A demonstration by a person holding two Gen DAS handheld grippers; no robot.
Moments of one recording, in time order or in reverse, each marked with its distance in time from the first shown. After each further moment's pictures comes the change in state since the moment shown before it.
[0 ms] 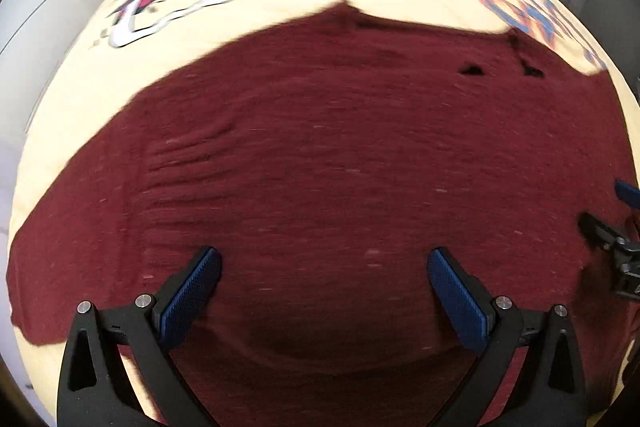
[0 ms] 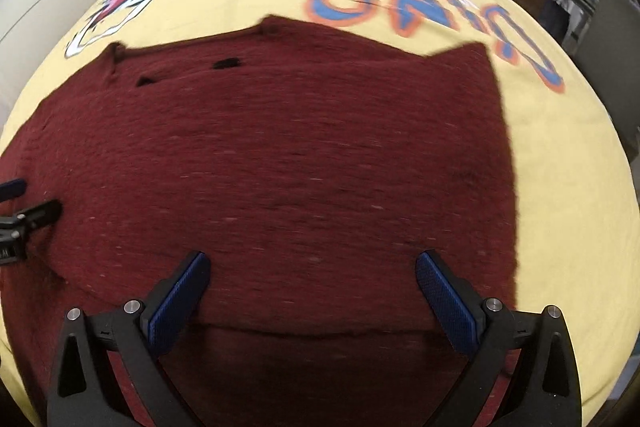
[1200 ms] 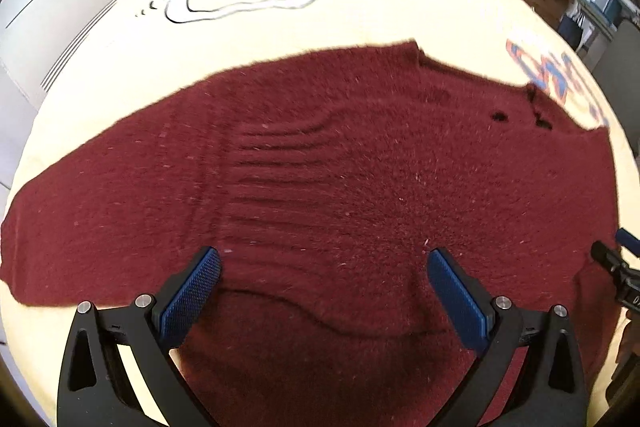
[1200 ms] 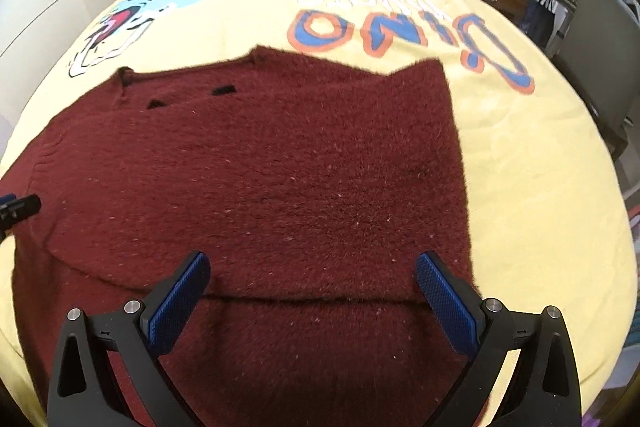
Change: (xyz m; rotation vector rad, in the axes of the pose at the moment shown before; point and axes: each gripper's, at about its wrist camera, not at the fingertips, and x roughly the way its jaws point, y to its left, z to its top) left arm -0.034 0.046 -0.012 -0.186 -0.075 -0.021; right arm -0.045 -0.003 -0.009 0.014 -0.055 -0.015
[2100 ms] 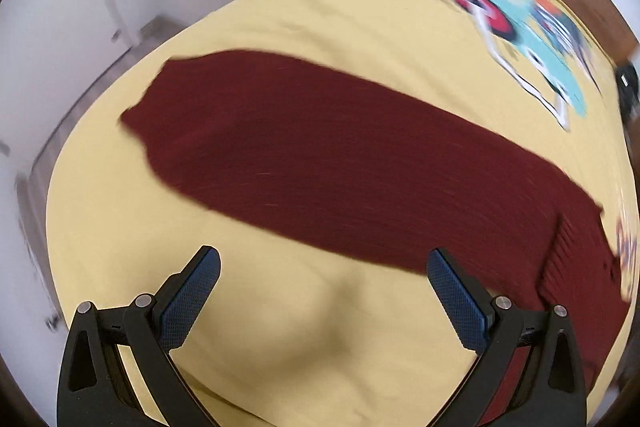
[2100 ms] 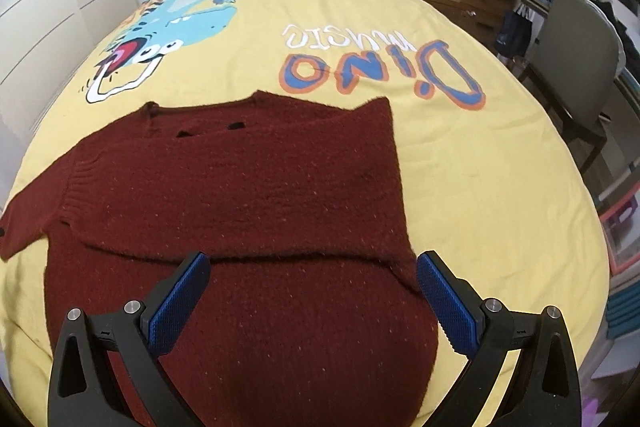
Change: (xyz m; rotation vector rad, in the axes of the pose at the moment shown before) left arm -0.091 0.260 -0.080 -0.579 0.028 0.132; right arm -0.087 -0.009 -0.016 0.046 -0.063 -0.029
